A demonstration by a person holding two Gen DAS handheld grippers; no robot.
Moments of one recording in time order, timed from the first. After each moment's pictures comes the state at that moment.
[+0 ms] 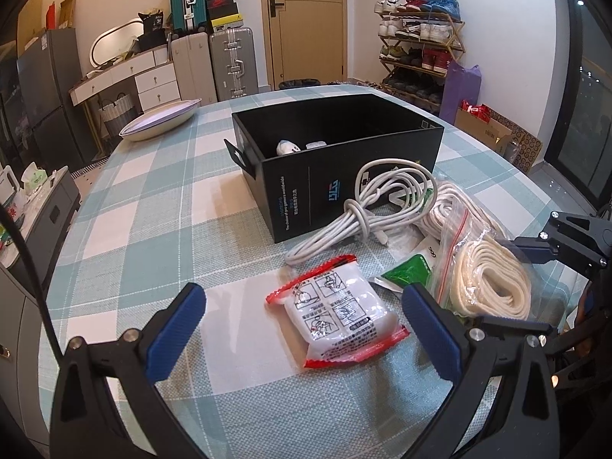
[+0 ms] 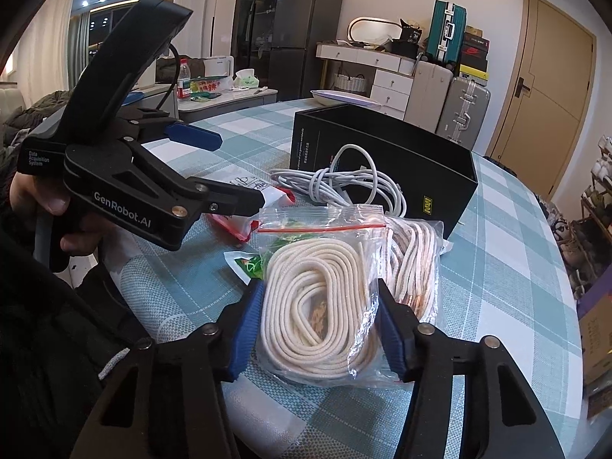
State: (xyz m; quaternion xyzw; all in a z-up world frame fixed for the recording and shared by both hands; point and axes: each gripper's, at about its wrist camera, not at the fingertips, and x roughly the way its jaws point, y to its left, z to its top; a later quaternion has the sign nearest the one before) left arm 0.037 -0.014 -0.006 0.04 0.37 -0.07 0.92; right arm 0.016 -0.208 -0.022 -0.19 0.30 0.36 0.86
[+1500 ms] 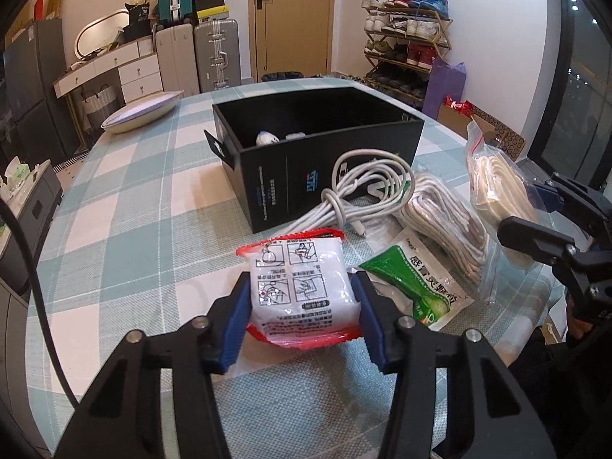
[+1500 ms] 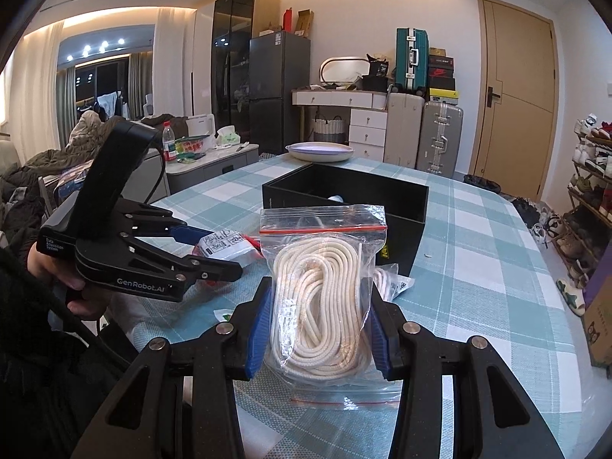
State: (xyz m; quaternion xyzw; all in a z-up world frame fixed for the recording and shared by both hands) left arm 0.032 -0.017 -0.004 0.02 0.38 -0.11 0.92; right arm 0.023 -0.243 0.007 -0.10 0.24 0.34 0.90
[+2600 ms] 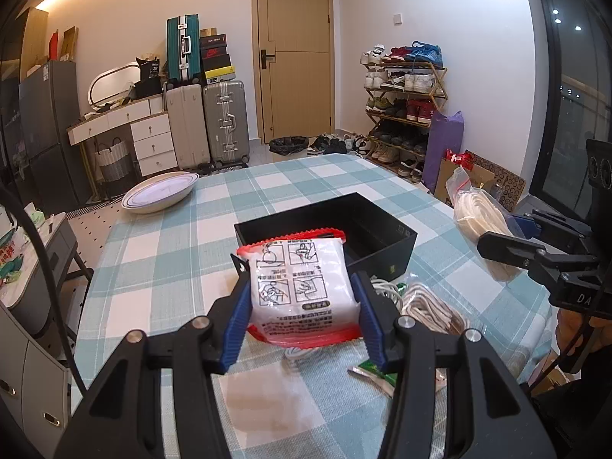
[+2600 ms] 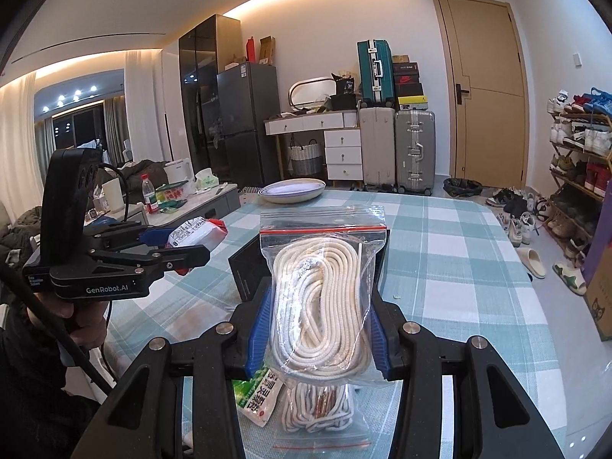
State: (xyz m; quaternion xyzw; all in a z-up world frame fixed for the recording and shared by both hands) left arm 0.043 -0.011 0.073 0.03 0.28 -0.10 0.95; right arm 0.055 -0.266 0.061 -0.02 0.22 0.32 0.92
